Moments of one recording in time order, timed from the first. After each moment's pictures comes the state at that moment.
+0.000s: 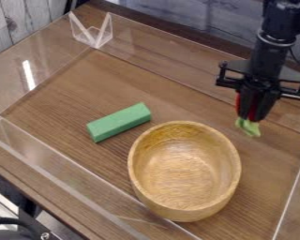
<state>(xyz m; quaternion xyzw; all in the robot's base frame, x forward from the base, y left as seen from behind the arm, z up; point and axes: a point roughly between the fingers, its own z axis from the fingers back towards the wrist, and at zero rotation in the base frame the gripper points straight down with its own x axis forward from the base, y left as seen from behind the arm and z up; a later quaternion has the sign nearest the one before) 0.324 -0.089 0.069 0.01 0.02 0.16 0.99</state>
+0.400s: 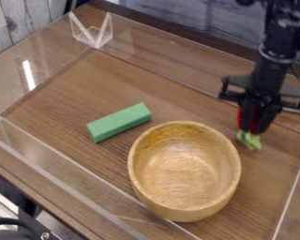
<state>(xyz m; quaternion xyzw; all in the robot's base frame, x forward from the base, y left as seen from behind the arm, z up) 0.324 -0.099 0.047 0.01 0.04 0.17 0.98</state>
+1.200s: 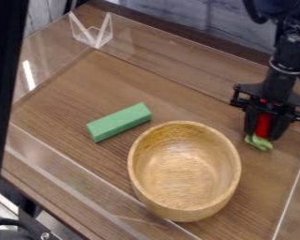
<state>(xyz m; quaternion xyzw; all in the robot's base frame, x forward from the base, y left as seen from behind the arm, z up) 0.344 -0.105 0.028 0.00 0.03 0.13 0.99</state>
